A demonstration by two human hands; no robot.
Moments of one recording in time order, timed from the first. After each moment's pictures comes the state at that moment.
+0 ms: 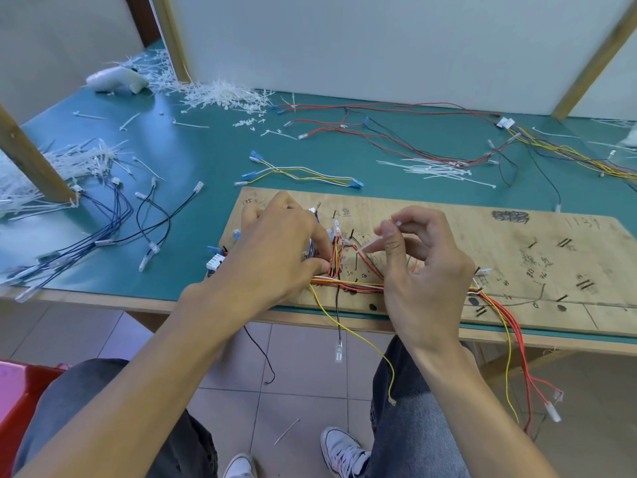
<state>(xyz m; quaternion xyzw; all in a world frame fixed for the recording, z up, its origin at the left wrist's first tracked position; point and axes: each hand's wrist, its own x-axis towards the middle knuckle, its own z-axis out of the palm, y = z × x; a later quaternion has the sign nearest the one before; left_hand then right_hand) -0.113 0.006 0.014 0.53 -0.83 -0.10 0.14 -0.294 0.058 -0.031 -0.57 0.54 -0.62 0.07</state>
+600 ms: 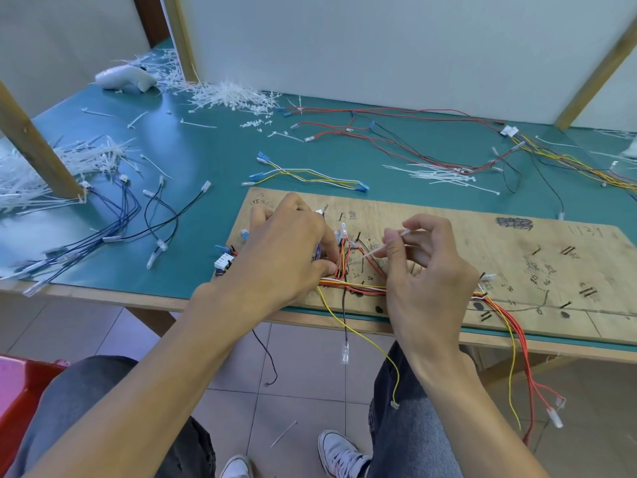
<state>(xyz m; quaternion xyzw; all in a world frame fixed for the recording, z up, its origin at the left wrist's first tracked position) -0.112 0.007 0.011 0.52 -0.83 -0.09 0.15 -0.289 0.059 -0.035 -0.55 0.59 -0.59 0.01</state>
